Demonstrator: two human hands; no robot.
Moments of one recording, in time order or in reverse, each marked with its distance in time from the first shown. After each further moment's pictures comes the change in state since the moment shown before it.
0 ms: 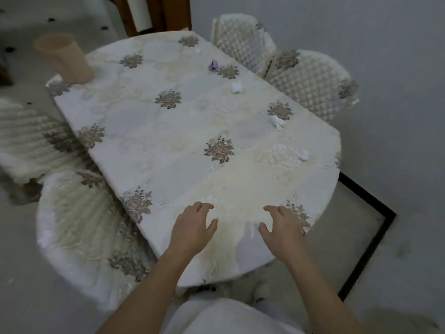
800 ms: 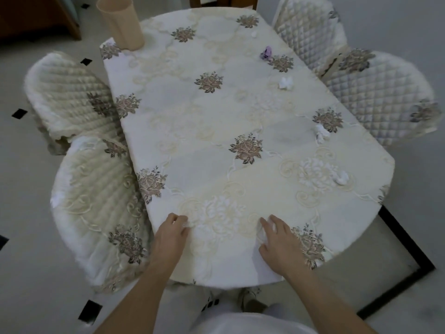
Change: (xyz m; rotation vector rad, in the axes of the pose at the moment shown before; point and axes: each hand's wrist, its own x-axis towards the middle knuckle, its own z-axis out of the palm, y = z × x) left_hand -0.031 -0.053 0.043 -0.071 0.150 -0.466; right_hand 0.059 0.043 0.049 -0.324 -0.463 -0.289
